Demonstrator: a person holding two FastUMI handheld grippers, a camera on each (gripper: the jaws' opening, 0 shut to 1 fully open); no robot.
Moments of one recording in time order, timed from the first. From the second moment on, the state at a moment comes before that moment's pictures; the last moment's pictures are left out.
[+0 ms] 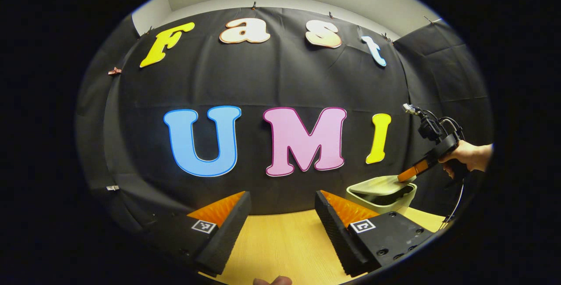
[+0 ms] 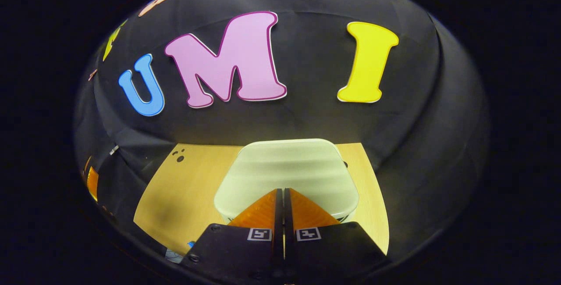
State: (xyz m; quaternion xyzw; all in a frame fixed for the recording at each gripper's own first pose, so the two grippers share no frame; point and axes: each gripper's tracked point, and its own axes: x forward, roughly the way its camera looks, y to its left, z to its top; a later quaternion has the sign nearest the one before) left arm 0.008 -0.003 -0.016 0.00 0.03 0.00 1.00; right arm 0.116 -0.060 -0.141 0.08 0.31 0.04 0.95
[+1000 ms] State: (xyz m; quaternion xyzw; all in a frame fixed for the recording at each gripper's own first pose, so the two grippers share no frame) left arm 0.003 0.001 -0.032 0.00 0.05 0.00 1.00; right arm 0.082 -0.020 -0.056 0.03 0.10 0.08 0.99
